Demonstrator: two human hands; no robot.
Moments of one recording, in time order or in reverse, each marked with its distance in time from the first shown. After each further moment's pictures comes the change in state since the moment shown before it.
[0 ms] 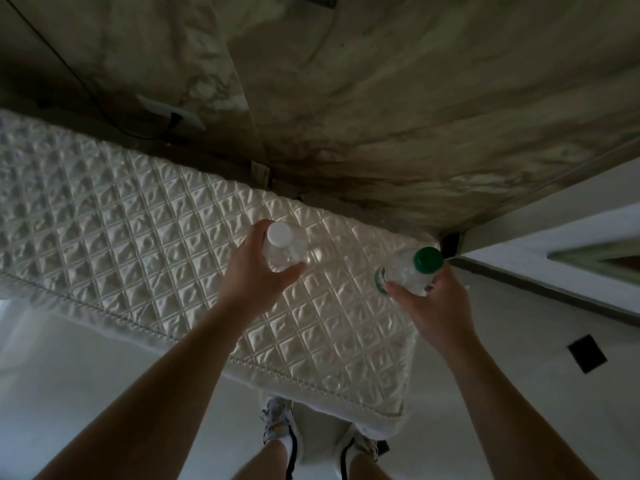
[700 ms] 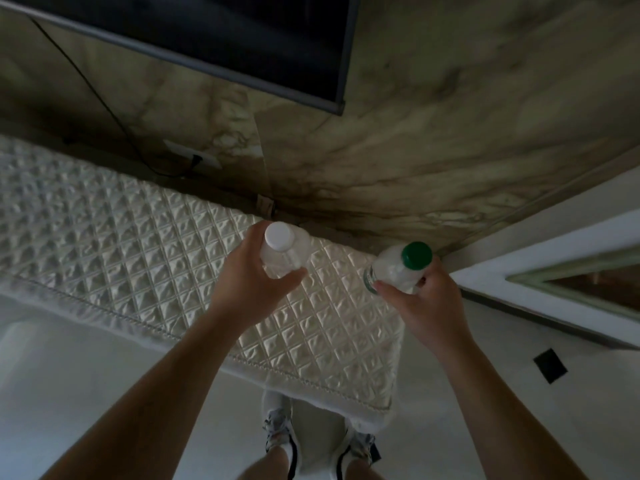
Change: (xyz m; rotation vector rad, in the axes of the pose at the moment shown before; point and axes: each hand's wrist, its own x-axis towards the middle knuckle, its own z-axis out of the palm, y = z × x) left_hand -0.044 0.079 -0.112 -0.074 0.030 0.158; right_hand -0.063 -0.126 -0.063 0.077 0.012 -0.146
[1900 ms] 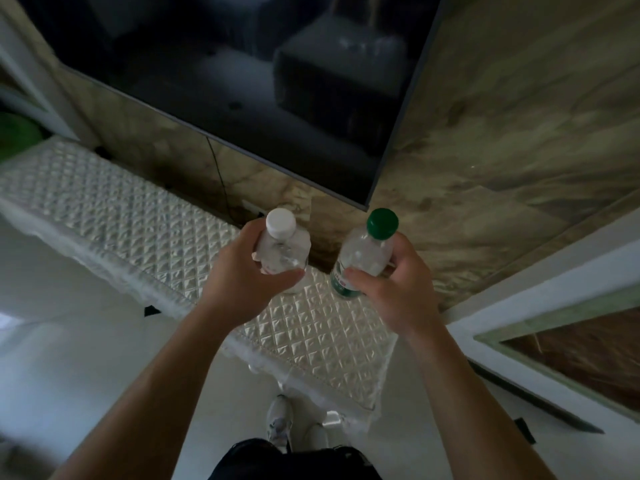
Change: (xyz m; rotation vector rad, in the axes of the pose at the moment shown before) left_hand -0.165 0.180 -0.236 -0.077 0.223 0.070; right_hand -0.175 -0.283 -0.100 0.188 -0.137 -0.293
